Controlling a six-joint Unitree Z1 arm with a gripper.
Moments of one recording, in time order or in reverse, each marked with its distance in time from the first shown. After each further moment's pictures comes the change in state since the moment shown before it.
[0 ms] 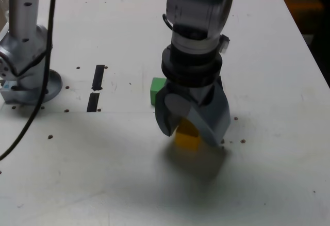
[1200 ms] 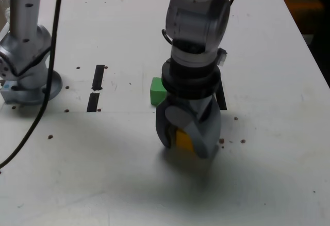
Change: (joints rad) arm 0.000 0.010 0.071 -0.104 -0.030 -0.013
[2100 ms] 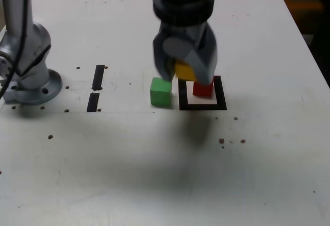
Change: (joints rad) arm 0.134 -0.155 -0.164 0.325 0.189 -0.047
